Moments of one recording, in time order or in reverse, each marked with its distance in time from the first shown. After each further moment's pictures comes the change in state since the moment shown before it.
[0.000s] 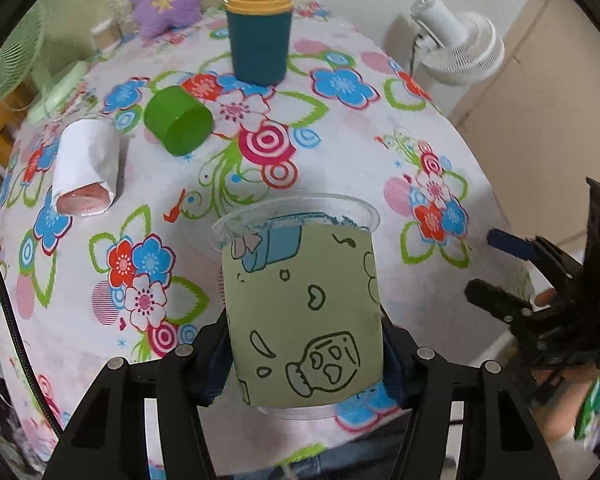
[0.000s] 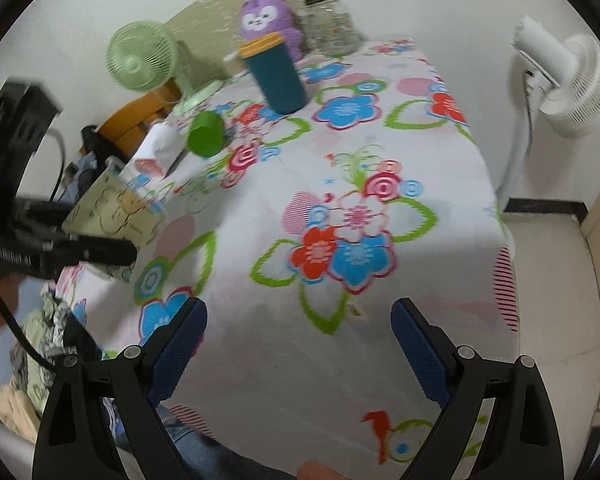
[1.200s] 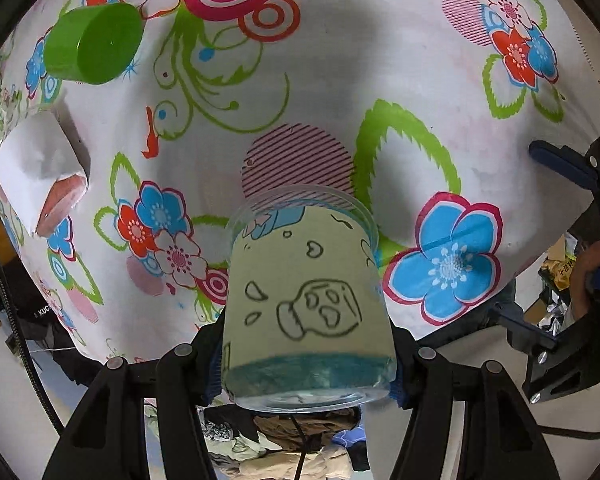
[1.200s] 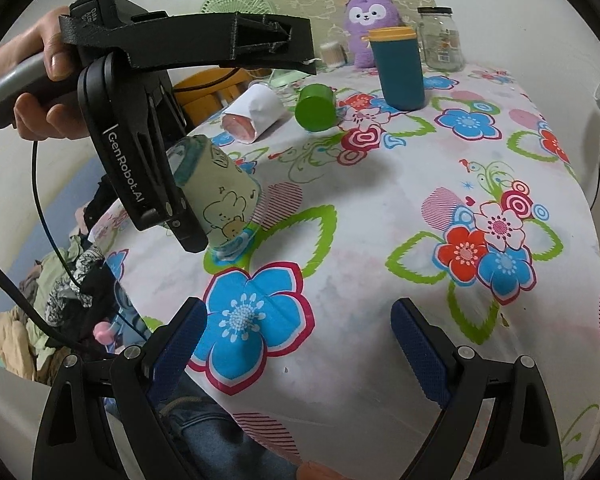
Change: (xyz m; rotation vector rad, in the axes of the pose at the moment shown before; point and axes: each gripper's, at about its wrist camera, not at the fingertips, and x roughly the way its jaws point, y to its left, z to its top) left arm 0.068 -0.002 0.022 0.273 0.712 0.225; right arm 0.026 0.063 -0.021 -0.224 -0.018 0.149
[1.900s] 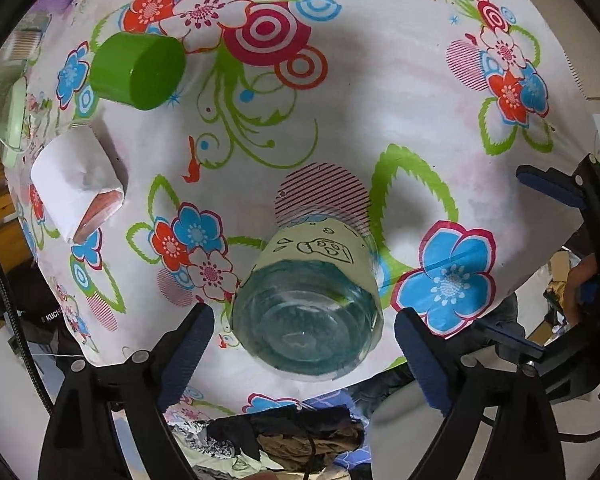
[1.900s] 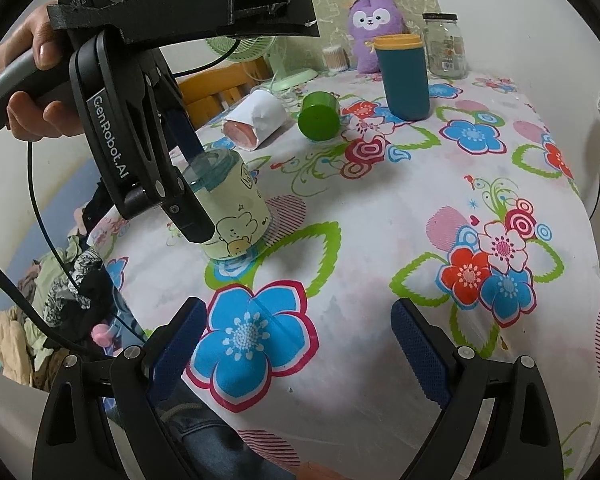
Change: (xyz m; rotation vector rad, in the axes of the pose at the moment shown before) left arm -0.023 0.021 -0.007 -0.024 -0.111 0.021; right arm 0.000 0.006 0.012 -0.015 -0.005 -0.008
